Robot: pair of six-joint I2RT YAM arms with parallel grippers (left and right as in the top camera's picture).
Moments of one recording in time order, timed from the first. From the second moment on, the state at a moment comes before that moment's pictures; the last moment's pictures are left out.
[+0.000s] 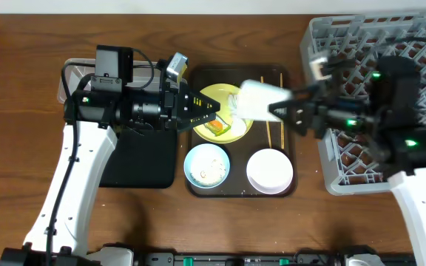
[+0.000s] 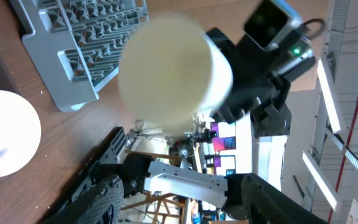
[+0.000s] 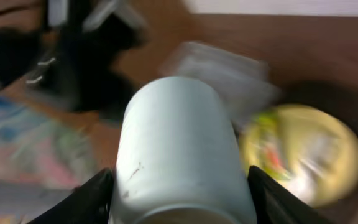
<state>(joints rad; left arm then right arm) -0.12 1.44 1.32 -0.84 1.42 -0.46 0.07 1.20 1.20 -0.63 -0.96 0.16</state>
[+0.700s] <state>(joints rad) -0.12 1.44 1.32 -0.84 1.35 -0.46 -0.20 1.21 1.21 -1.12 0.04 0.31</state>
